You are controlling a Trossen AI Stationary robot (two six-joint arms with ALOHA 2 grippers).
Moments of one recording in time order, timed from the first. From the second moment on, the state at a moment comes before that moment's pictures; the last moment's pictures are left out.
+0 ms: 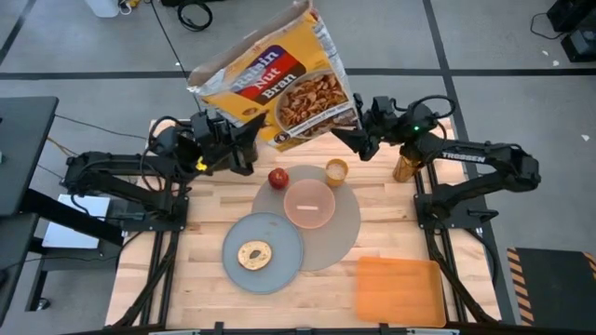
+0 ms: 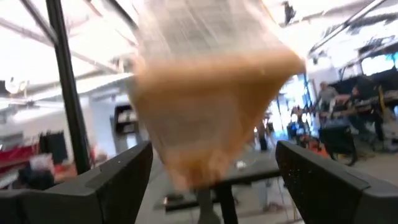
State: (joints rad) left arm 0.03 1.18 1.03 0.83 -0.27 0.09; right arm -0.37 1.19 0.90 0.75 -0.38 0.37
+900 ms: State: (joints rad) left arm 0.06 1.40 1.03 0.97 -0.22 -0.12; right arm -0.35 1.24 0.90 1.07 -0.28 0.50
